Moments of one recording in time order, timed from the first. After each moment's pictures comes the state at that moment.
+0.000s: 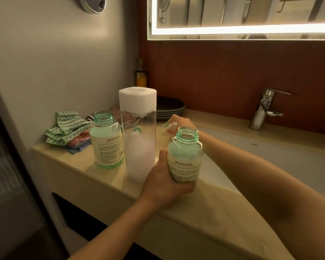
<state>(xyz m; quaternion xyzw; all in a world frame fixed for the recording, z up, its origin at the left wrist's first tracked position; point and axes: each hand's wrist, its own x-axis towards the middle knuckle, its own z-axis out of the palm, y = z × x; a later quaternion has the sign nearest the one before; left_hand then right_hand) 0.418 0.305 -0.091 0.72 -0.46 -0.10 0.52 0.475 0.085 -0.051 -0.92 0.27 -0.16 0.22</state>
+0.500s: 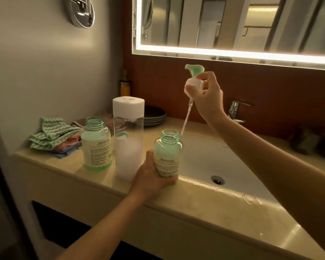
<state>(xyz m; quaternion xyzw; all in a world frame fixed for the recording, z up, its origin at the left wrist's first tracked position) 0.417 0.305 -0.093 0.72 -0.47 -0.09 0.51 0.346 0.158 0.069 -0.75 0.20 -0.58 0.24</state>
